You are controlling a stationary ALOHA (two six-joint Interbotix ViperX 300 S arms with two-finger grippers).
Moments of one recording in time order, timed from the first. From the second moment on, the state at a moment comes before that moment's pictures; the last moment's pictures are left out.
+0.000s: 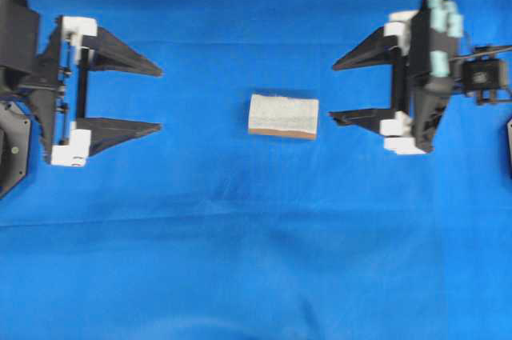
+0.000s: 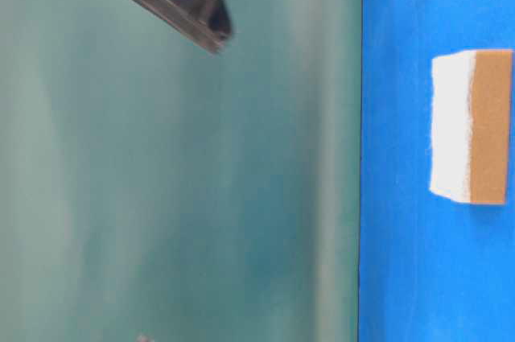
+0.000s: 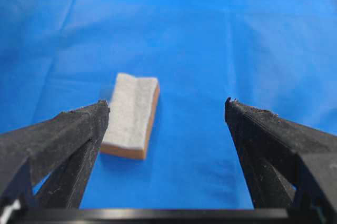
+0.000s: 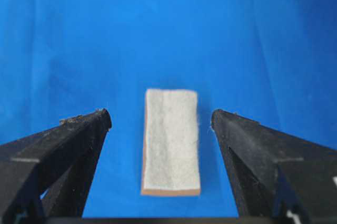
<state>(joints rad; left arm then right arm) 0.04 -0.73 0.98 -0.03 -0.05 -0.01 -0.08 -0.47 0.80 -0.27 0.14 0.26</state>
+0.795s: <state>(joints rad) 0.04 -1.22 1.11 -0.02 0.25 0.01 -0.08 -1.07 1.05 -0.27 0.30 0.26</state>
